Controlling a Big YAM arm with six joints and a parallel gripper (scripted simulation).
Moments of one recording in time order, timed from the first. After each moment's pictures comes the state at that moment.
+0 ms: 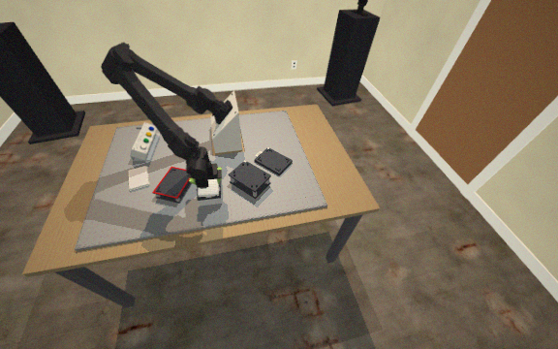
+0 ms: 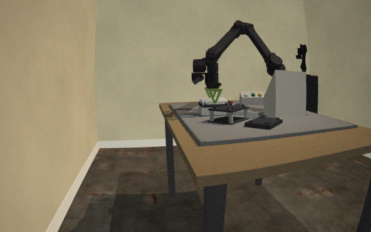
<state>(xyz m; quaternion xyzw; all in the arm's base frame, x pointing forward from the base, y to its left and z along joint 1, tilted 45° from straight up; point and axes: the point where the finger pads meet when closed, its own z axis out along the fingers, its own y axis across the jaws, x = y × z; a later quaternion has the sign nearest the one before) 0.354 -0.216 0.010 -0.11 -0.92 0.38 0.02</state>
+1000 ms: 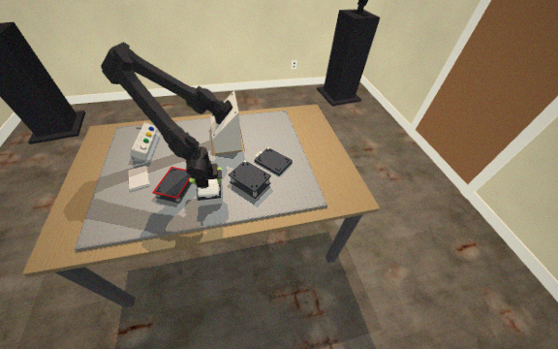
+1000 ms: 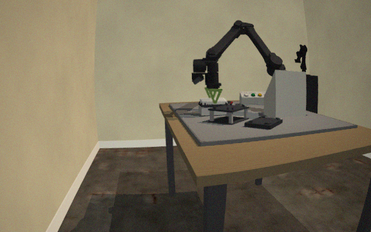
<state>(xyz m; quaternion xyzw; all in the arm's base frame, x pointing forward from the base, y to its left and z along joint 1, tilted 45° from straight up) 0.354 -0.216 0.009 -0.11 -0.92 0.38 0.02</state>
